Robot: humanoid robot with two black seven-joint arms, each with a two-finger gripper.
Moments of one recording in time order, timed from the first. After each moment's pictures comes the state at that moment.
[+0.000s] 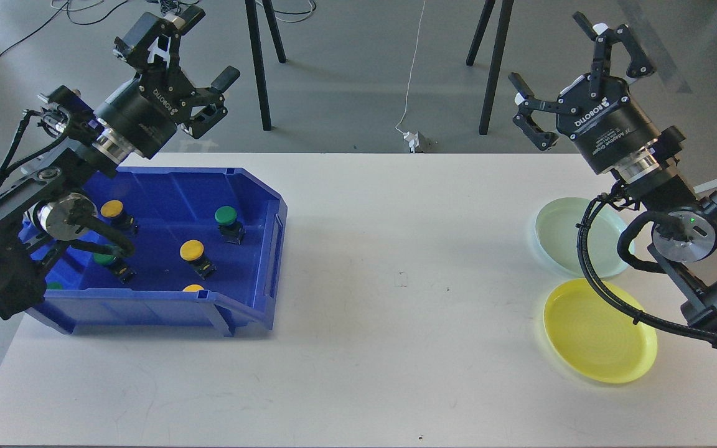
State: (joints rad) left arm -0.78 0.51 -0.68 -0.93 0.39 -0.49 -0.49; right arm 0.61 -0.47 0.94 1.13 -0.13 0.49 0.28
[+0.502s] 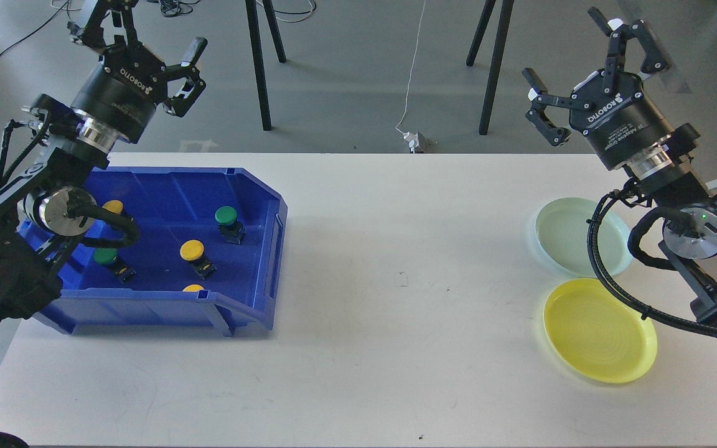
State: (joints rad) left arm -0.72 0.45 -0.81 -0.91 0.21 -0.49 -0.49; right arm 0.61 -0.48 0.94 1.10 -0.13 0.49 0.28
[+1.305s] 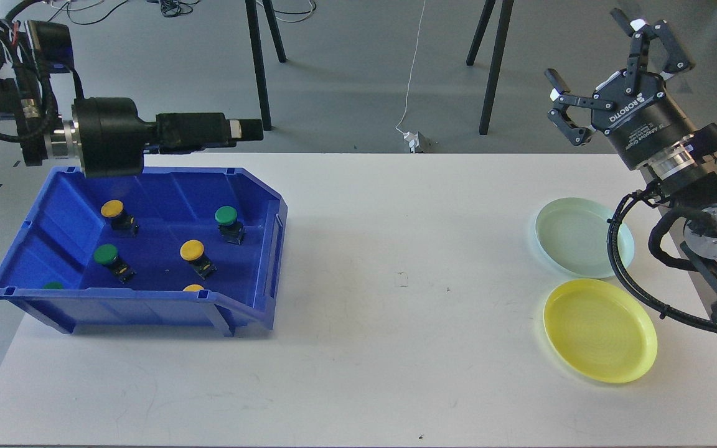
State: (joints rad) left arm -1.30 0.96 0.00 -1.37 1.20 -0.49 -0.49; right arm 0.61 -0.53 0.94 1.08 -0.13 0.49 0.28
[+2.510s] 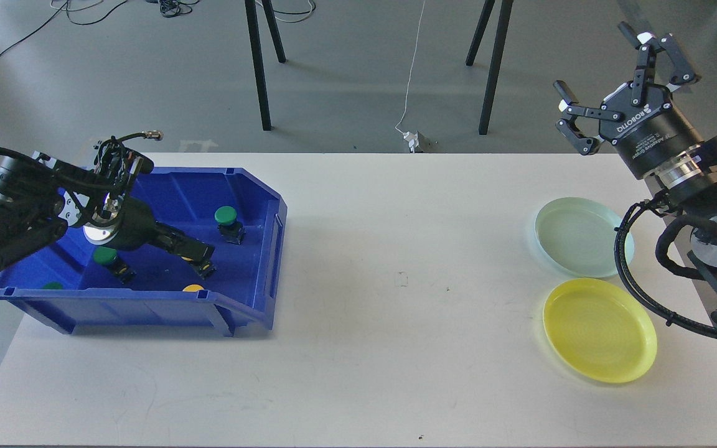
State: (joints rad) left arm -1.15 0.59 0.23 -0.79 1.52 -0.49 -0.49; right arm 0.58 -0.54 0.95 1.06 -0.13 0.49 0.29
